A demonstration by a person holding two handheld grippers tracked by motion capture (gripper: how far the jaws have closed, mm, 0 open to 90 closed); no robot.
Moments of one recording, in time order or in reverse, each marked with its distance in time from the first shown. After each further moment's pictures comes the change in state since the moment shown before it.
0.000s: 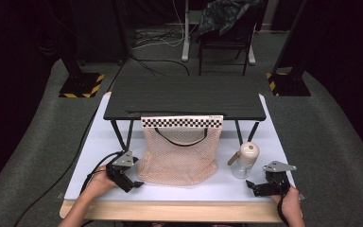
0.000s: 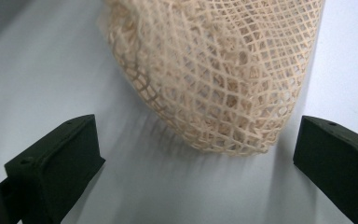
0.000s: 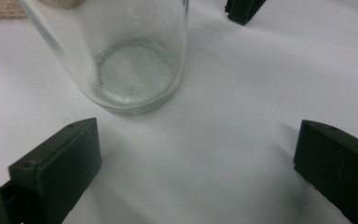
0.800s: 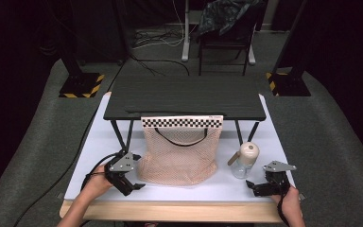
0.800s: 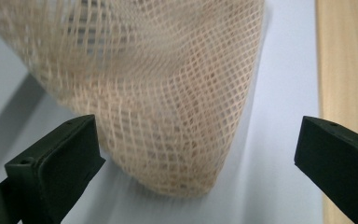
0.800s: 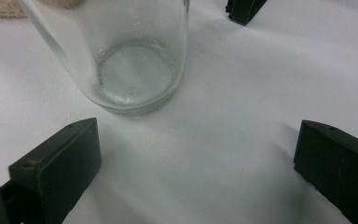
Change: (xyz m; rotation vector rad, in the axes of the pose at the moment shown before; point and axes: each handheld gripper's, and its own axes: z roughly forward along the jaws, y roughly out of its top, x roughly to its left) left arm -0.025 0.037 -0.031 -0.079 0.006 0.145; right arm 0.000 0.000 0.000 0.003 0.003 -0.002
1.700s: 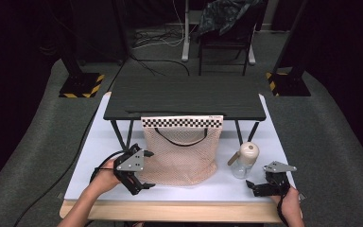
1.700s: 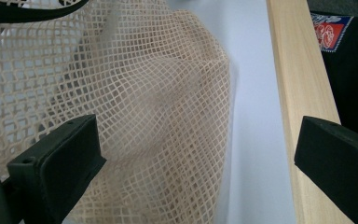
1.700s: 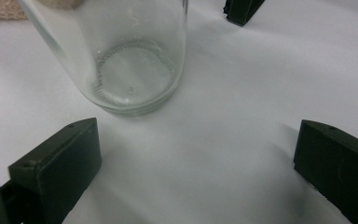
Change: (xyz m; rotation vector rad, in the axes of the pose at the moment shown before) left arm -0.007 0.048 0.000 -0.058 -0.057 0.139; right arm 0.001 -0.001 0.000 -0.010 -0.011 0.005
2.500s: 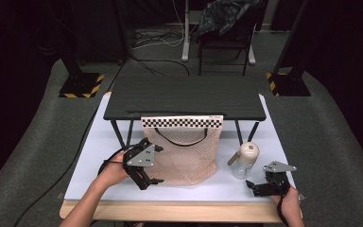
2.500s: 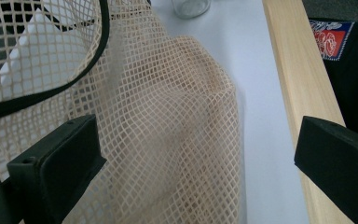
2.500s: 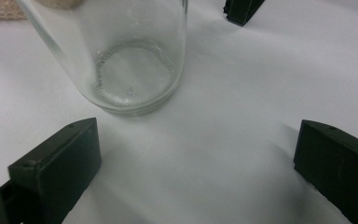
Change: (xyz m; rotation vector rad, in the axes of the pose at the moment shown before) left arm 0.011 0.034 0.010 -0.004 -0.012 0.071; right arm 0.000 0.000 0.000 0.000 -0.001 0.000
